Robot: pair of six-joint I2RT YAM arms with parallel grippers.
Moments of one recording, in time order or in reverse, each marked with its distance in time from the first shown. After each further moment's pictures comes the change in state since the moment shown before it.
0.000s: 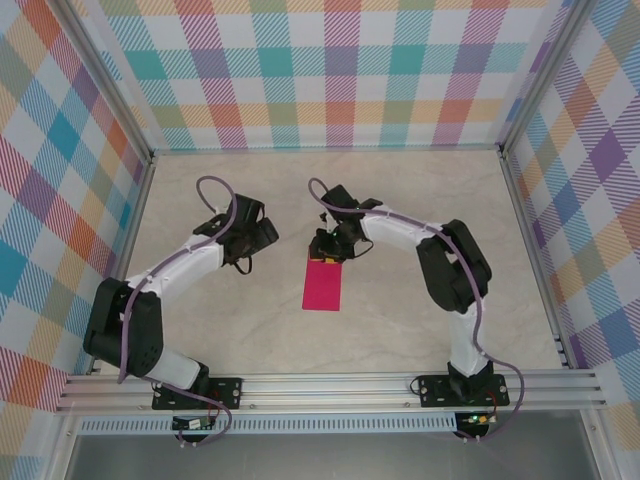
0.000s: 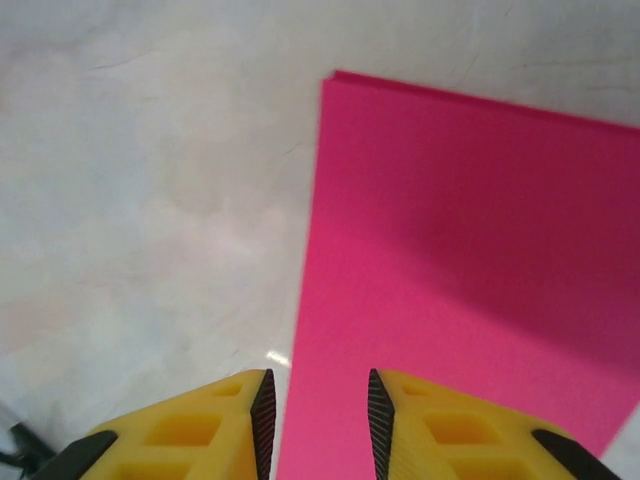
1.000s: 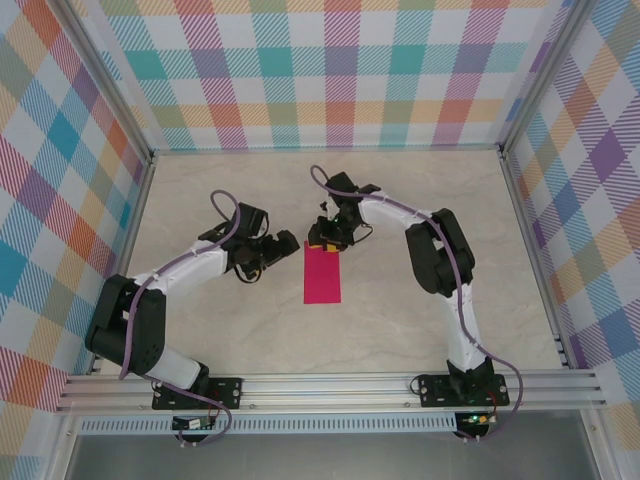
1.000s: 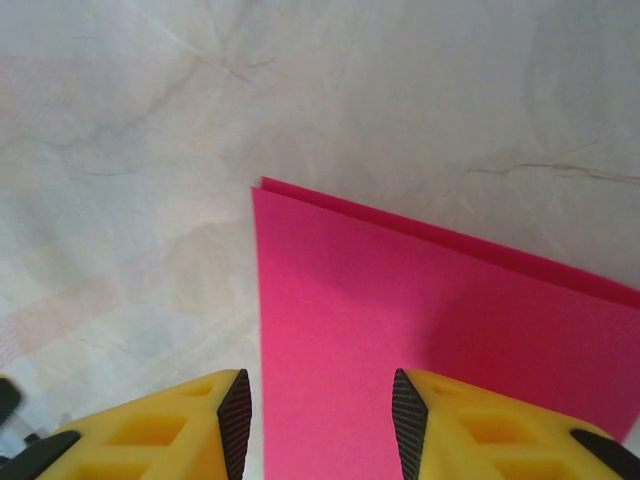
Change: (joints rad) left arm -0.043 0.023 -0.079 0.082 0.404 -0.022; right arm -0.084 0.133 0.191 -0.073 -0.103 -0.087
